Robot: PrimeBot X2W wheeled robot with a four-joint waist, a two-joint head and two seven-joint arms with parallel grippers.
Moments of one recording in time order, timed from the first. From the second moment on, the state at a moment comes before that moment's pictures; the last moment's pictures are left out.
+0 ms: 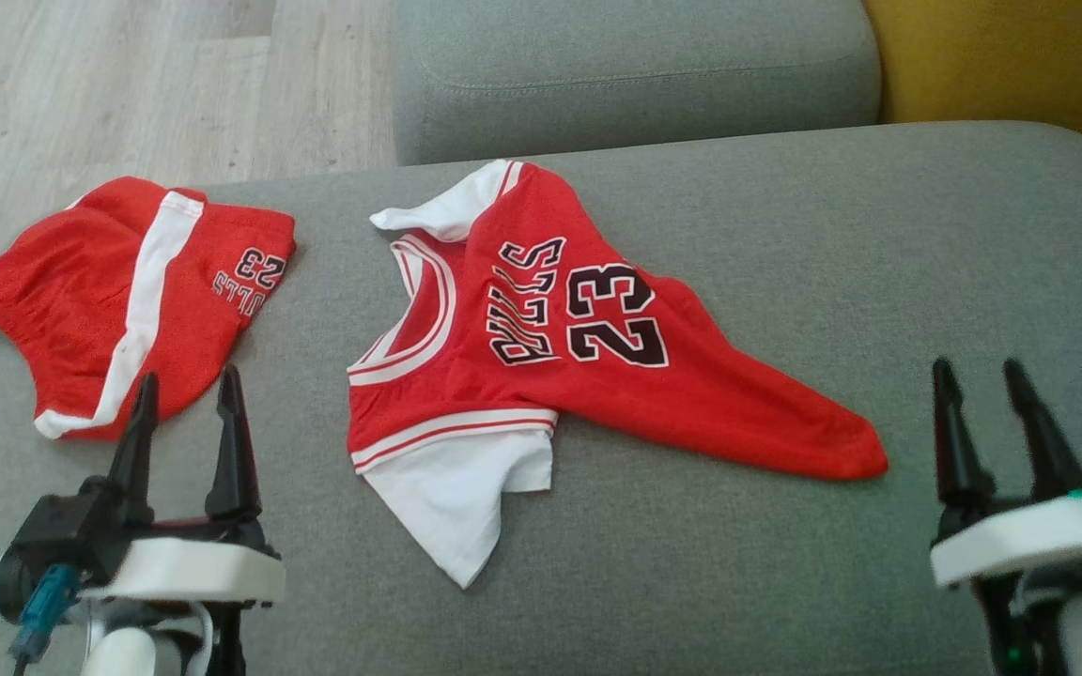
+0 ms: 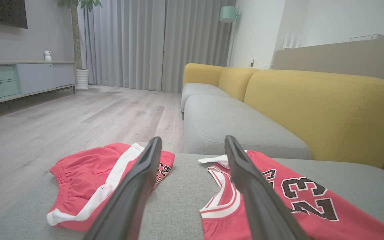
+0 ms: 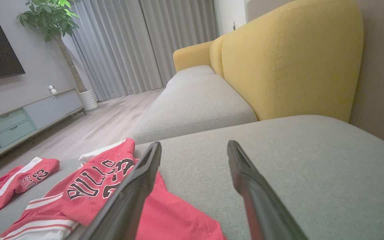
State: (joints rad) left arm 0.04 0.11 -0.07 0.02 -0.24 0.03 -0.25; right arm 0.01 -0.16 -0.02 0.11 0.36 0.12 -0.07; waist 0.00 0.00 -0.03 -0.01
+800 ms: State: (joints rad) left arm 0.10 0.06 -0.05 0.03 -0.18 0.00 -0.25; right arm 0.07 -0.11 -0.07 0.20 0.30 0.12 -0.07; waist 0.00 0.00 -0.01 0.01
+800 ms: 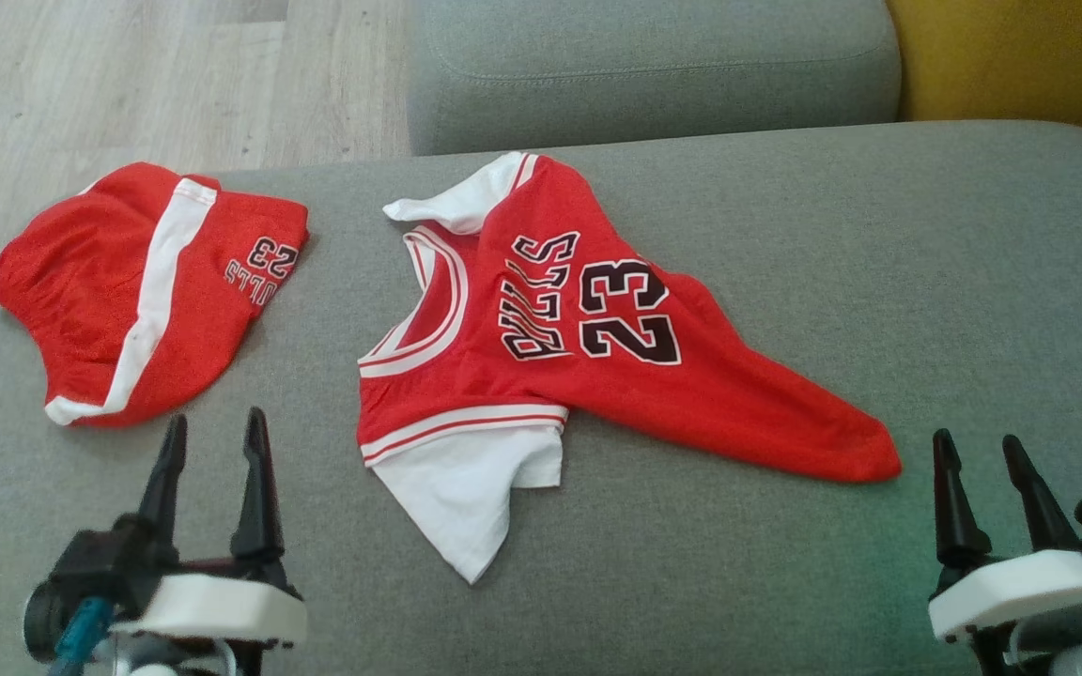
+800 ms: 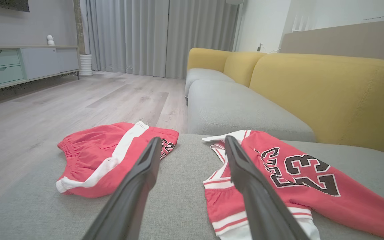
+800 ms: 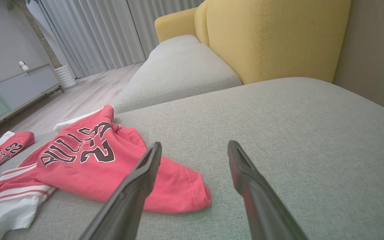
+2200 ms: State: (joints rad) left arm -0.13 0.05 -0.50 0.38 -0.72 0.01 0.24; right arm -0.29 -0.13 -0.04 0.59 0.32 0.12 0.38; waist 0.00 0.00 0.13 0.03
